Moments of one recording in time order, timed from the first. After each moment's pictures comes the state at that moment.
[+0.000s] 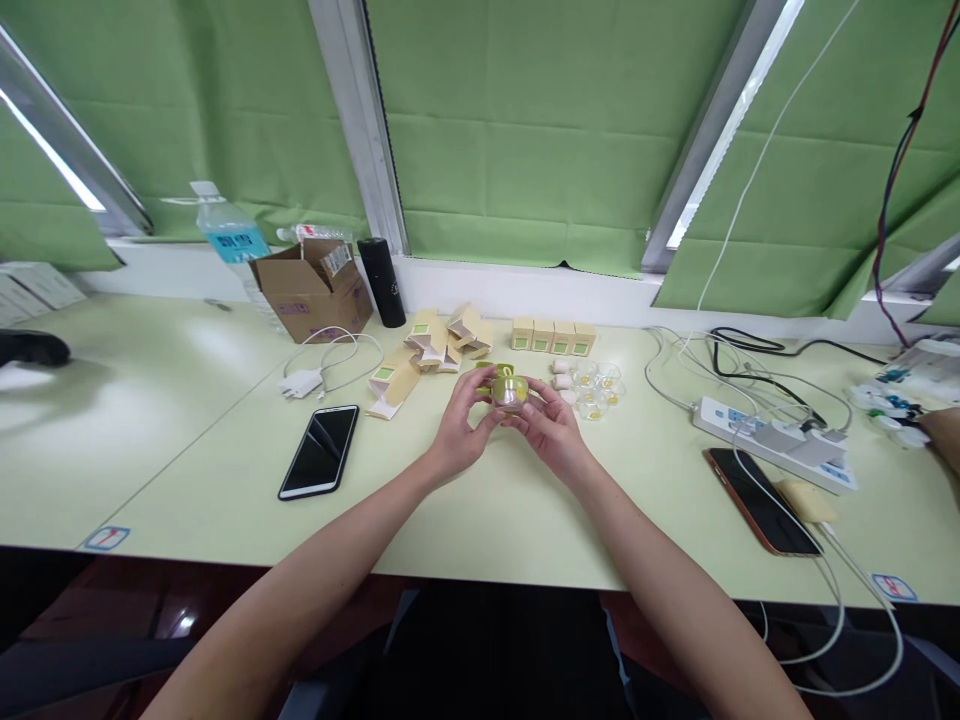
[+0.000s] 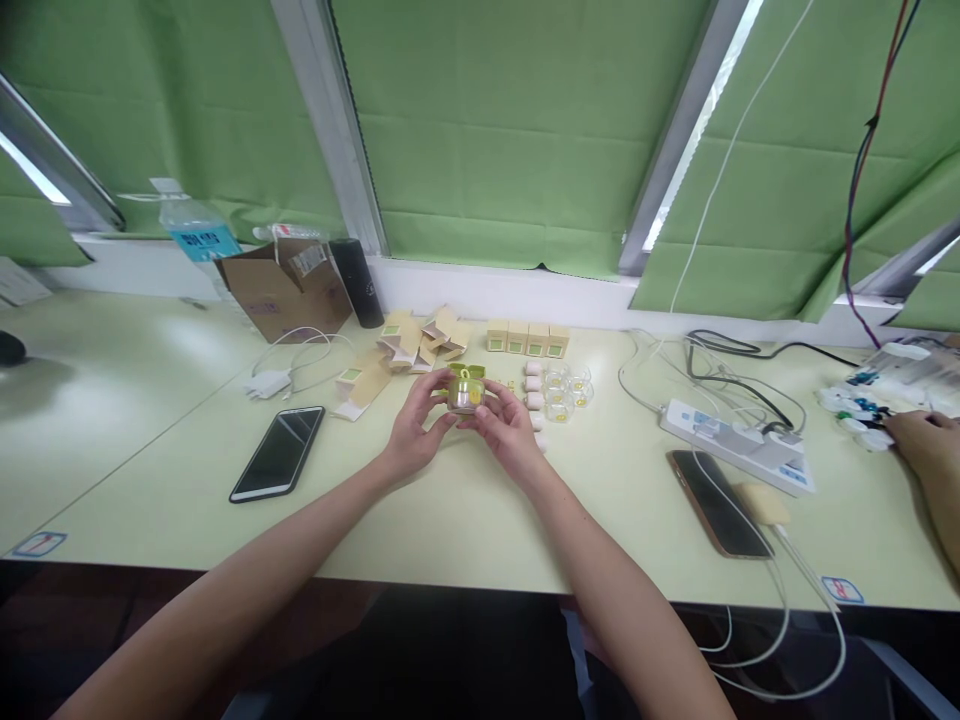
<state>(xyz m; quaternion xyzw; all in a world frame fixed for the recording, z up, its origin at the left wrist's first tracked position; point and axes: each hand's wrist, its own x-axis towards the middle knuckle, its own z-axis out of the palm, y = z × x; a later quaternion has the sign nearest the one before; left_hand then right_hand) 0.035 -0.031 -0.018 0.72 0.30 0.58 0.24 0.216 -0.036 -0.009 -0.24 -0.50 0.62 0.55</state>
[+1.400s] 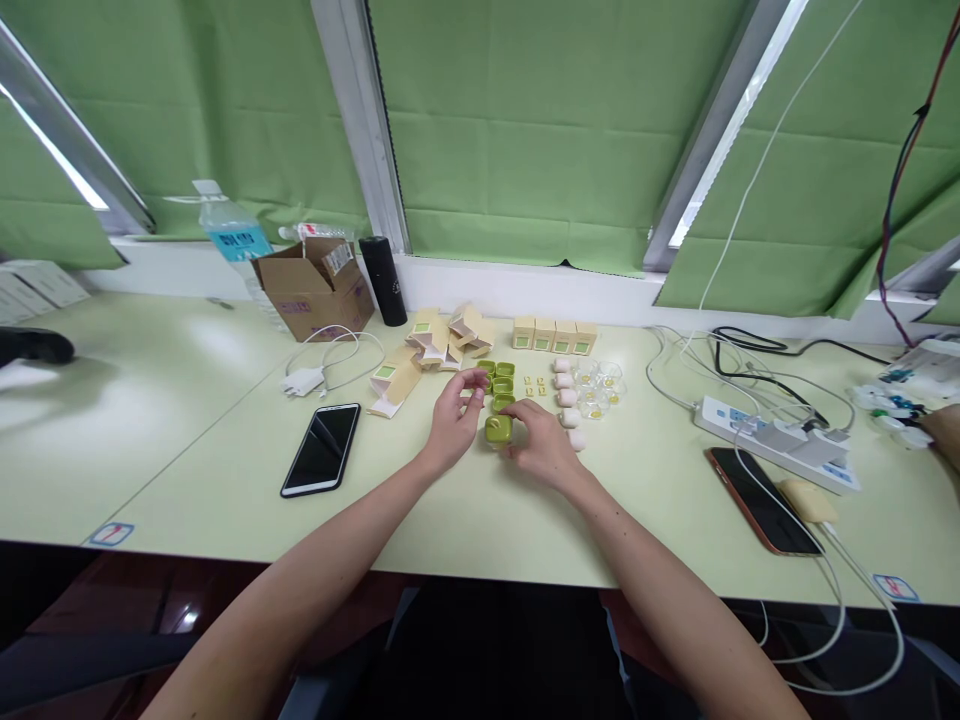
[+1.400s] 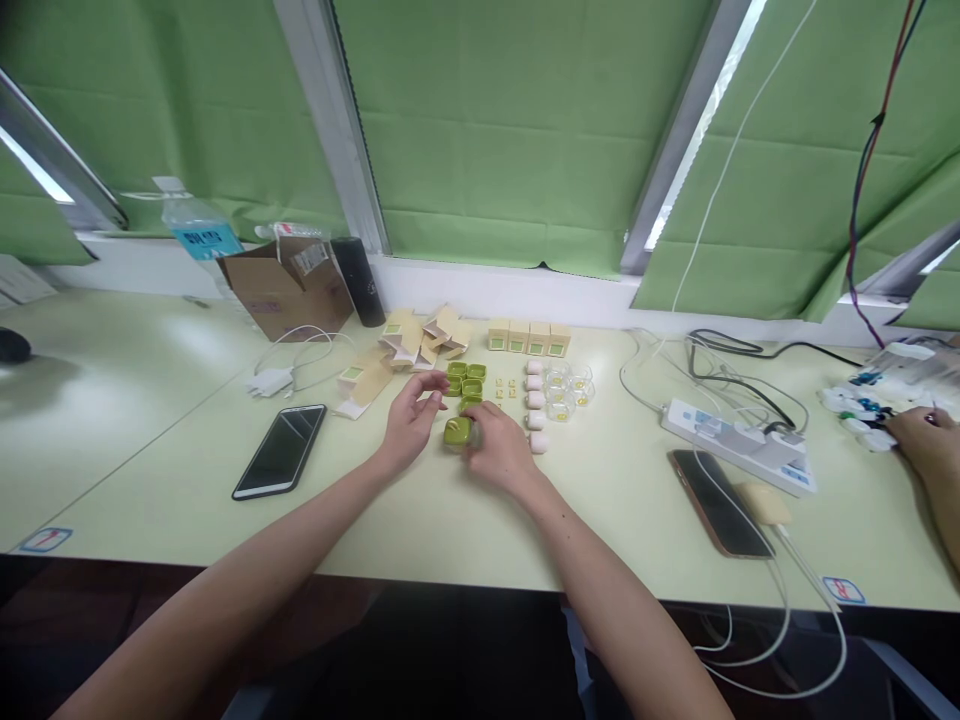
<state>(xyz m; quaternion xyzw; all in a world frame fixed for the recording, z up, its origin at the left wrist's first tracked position) 0.031 -0.025 -0.020 0.62 0.41 0.60 0.31 0.214 -0.042 -0.015 -0.44 -0.80 0.23 0.34</state>
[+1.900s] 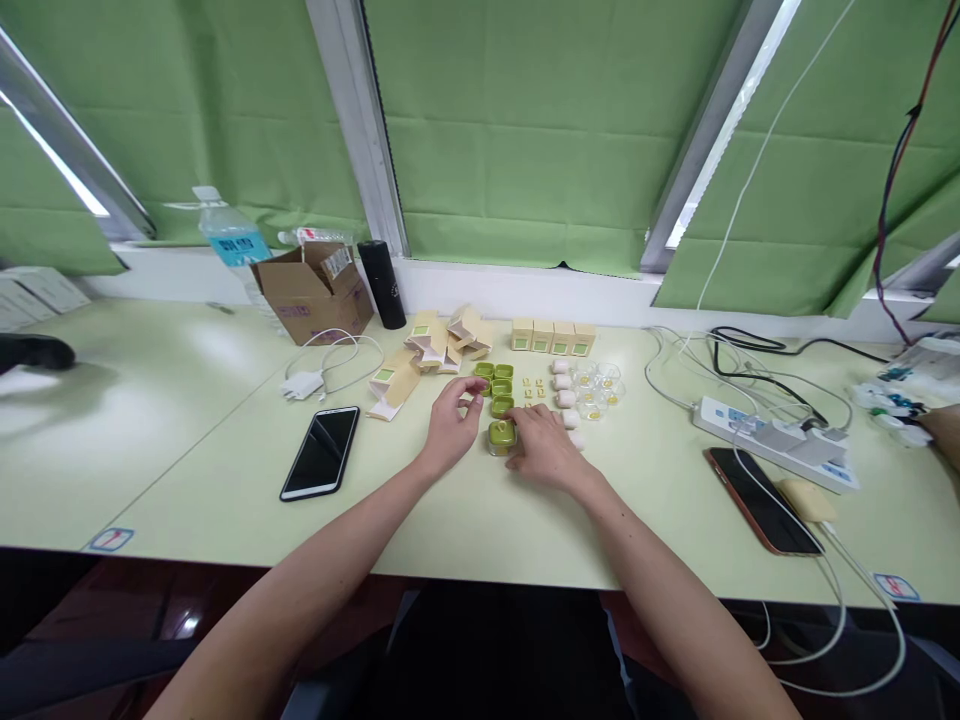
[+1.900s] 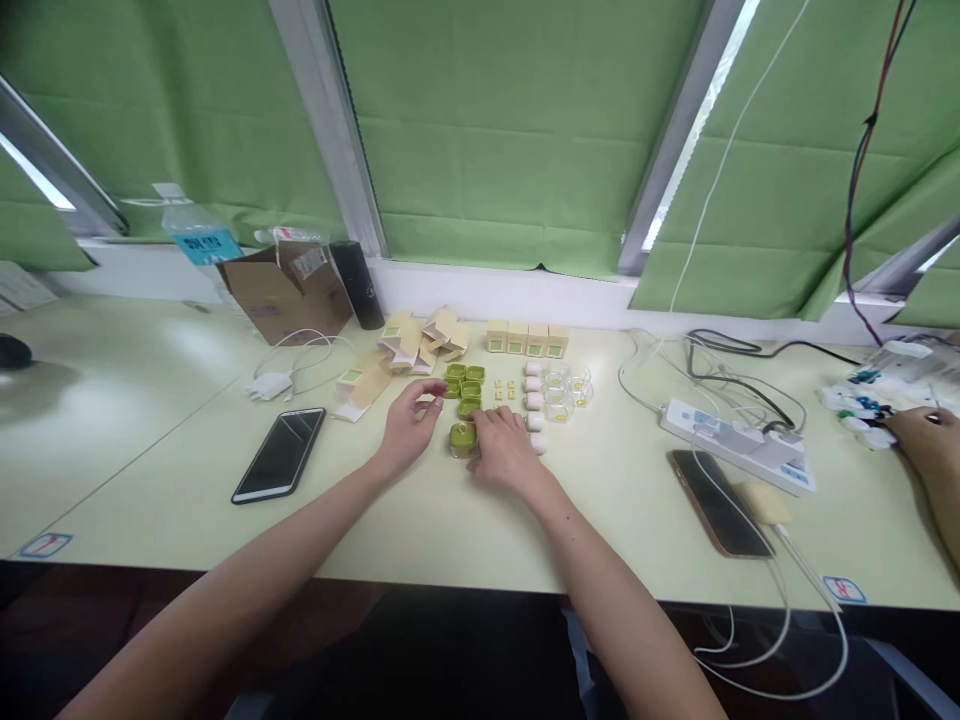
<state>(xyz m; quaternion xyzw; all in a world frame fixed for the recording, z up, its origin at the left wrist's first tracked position) 0.029 -0.025 -0.020 0.65 0.46 0.55 0.23 0.219 -0.047 -0.001 -0.50 -0.84 0.15 0.15</state>
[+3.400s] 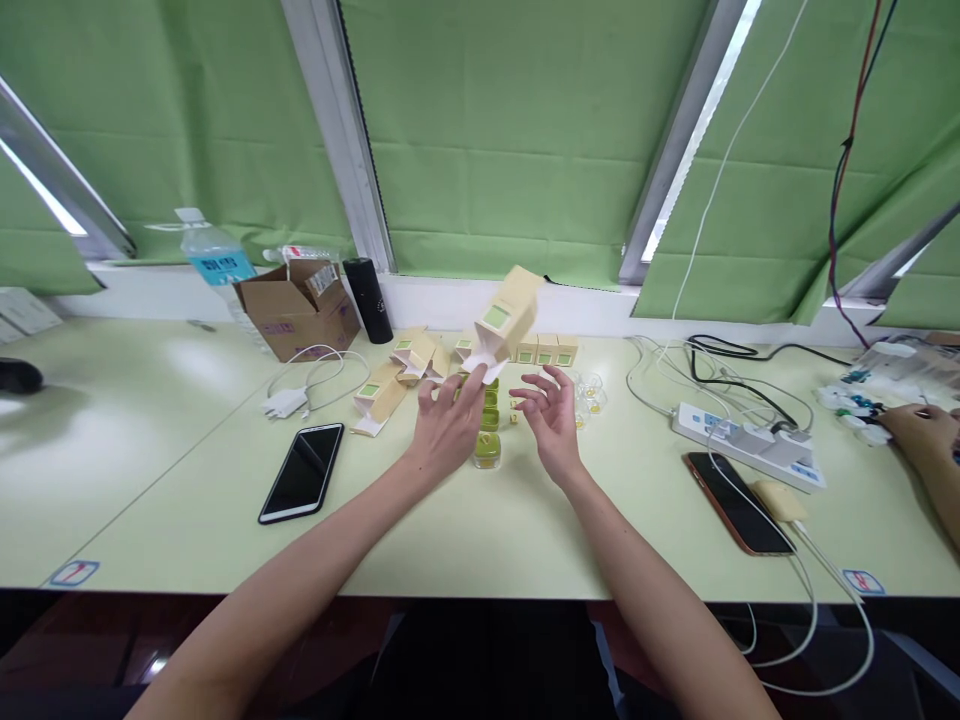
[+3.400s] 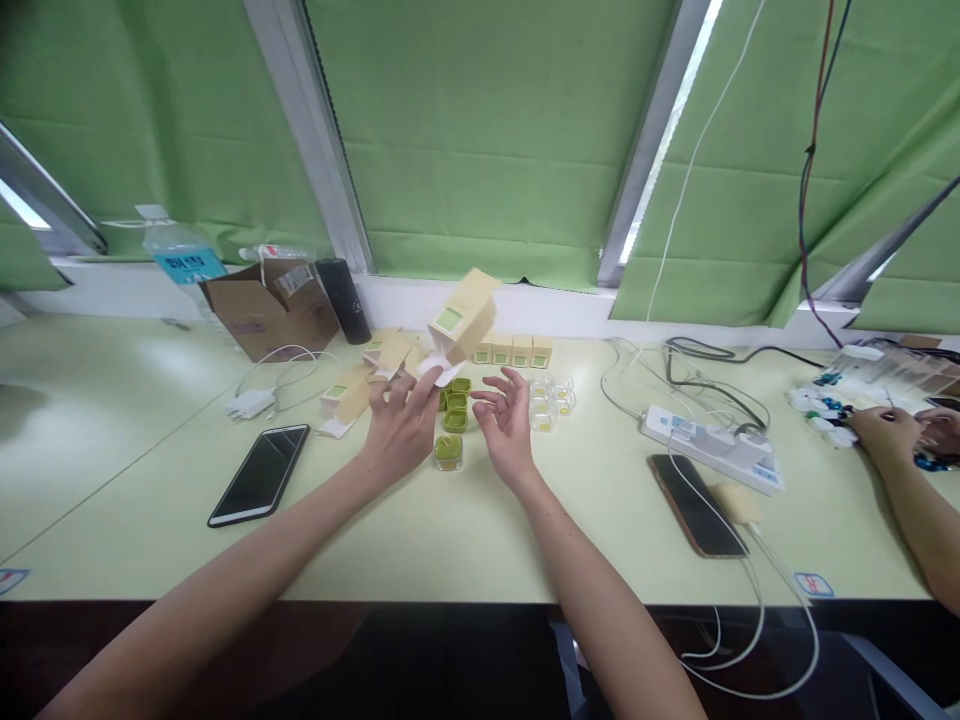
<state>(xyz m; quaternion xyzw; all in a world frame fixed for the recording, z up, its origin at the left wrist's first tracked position) 0.034 -0.028 0.006 0.80 0.46 0.31 -0.21 0.221 -0.033 -0.001 -0.32 -0.58 0.37 0.66</state>
